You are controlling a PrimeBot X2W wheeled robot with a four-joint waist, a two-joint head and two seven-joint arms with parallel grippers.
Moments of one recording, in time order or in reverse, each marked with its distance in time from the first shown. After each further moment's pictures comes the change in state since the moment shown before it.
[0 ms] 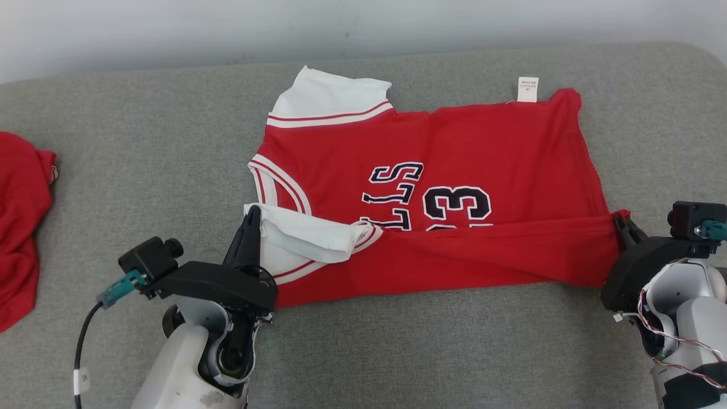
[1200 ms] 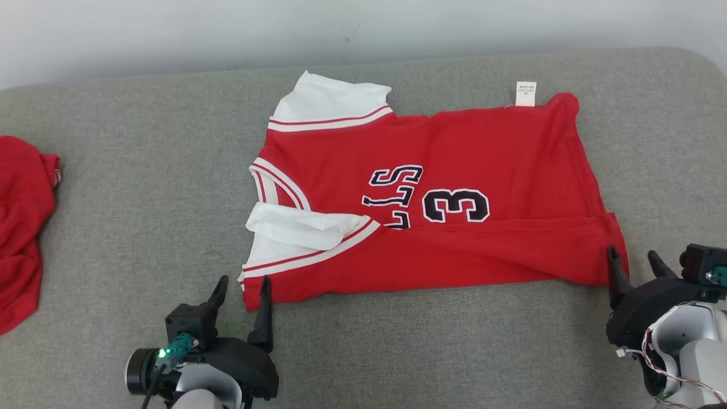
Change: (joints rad) left arm 0.137 0.064 -0.073 0.065 0.589 0.110 -0.109; right arm 0.108 0.038 -0.069 -0.024 0.006 0.000 -0.092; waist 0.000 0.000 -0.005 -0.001
